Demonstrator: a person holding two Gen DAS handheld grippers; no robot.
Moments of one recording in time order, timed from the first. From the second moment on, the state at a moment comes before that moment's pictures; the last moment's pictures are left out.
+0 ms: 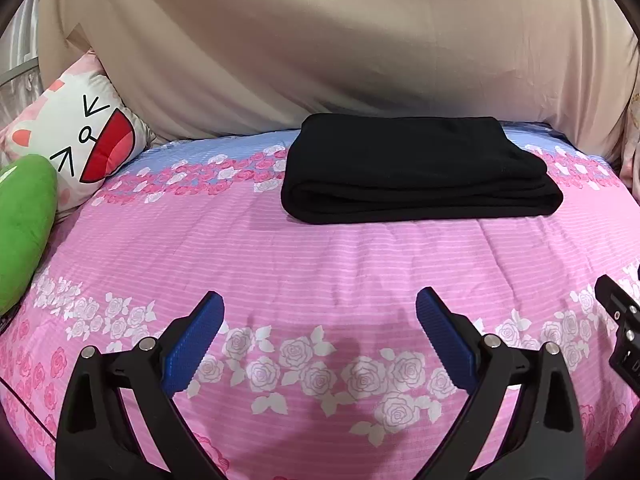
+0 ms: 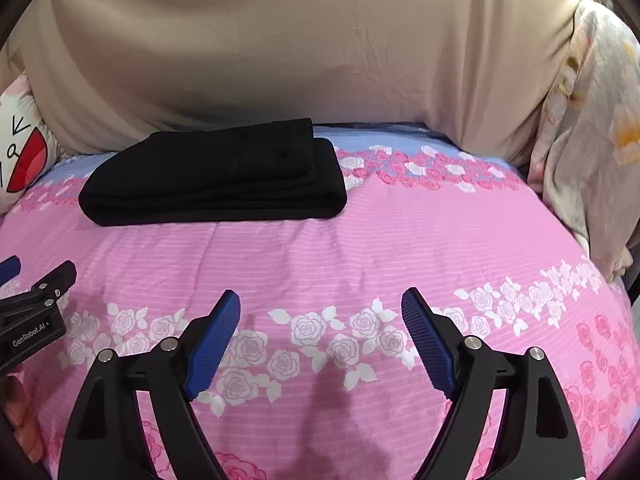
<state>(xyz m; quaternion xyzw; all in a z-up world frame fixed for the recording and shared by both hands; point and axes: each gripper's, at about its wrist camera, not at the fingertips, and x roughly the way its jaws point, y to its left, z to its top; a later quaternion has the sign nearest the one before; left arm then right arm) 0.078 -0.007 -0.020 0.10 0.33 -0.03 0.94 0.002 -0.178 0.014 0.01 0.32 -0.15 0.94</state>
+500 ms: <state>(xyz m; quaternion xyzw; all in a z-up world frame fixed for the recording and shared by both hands) 0.075 -0.007 -0.018 0.10 0.32 -0.04 0.94 0.002 -0.176 0.016 0.01 0.31 -0.16 0.94</state>
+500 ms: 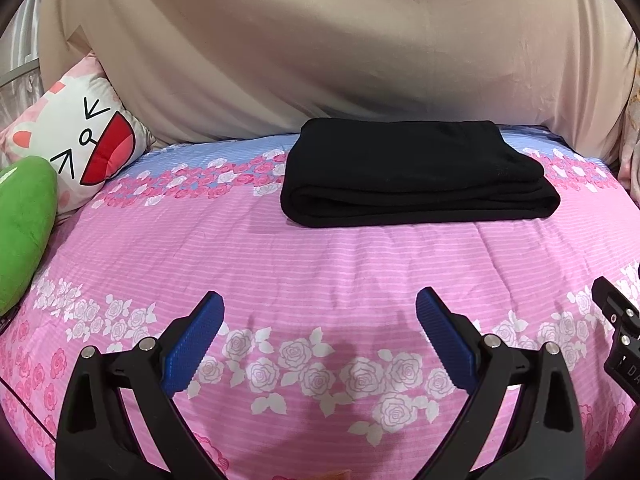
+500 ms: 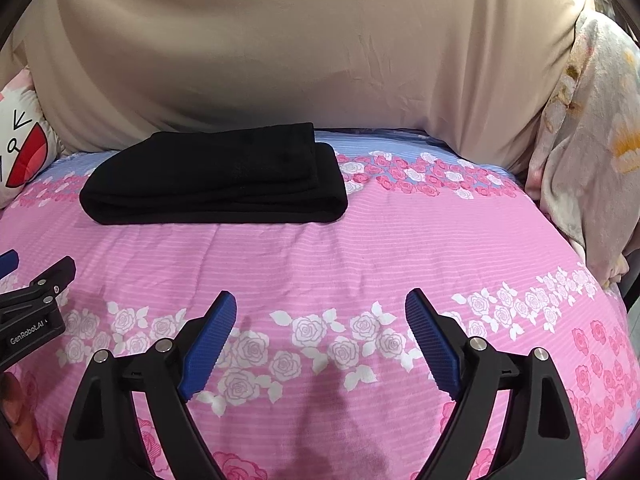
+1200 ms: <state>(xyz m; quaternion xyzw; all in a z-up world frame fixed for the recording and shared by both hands) 0.074 -0.007 -0.015 0.09 0.32 -0.04 0.94 0.001 -0.176 0.016 0.01 0.31 -0.16 0.94</state>
